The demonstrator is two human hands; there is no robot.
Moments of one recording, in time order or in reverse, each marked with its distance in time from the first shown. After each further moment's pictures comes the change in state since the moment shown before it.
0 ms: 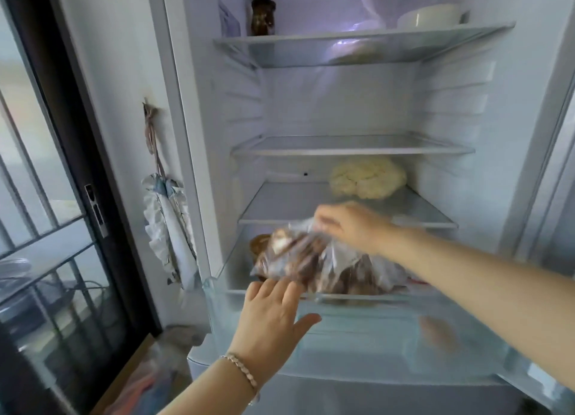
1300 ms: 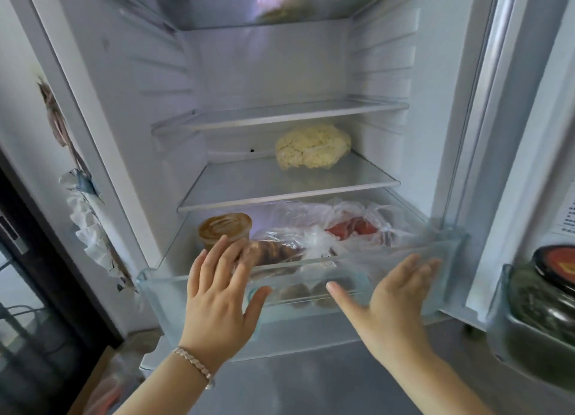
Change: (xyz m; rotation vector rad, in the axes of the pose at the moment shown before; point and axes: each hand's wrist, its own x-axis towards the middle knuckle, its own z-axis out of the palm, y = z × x) left_hand -0.003 -0.005 0.016 -0.108 -0.041 -0.014; right_hand -0.148 -0.035 0.076 0.193 0.272 1.073
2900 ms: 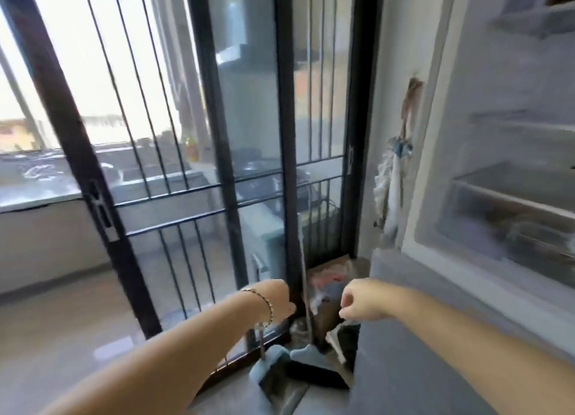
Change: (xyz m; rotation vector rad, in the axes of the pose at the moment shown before) left_hand -0.168 0.105 -0.226 0.288 -1.018 -1.322; right_hand -0.147 -0.085 0.026 -0.659 -1.066 -1.369
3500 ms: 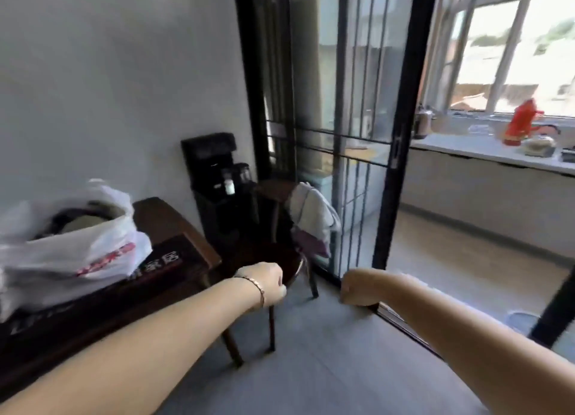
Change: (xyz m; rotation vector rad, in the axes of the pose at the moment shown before) left_hand -0.693 -0.297 0.222 -0.436 0.147 -1.307; right_hand -0.279 -0.620 0.268 -0.640 -0.201 -1.259
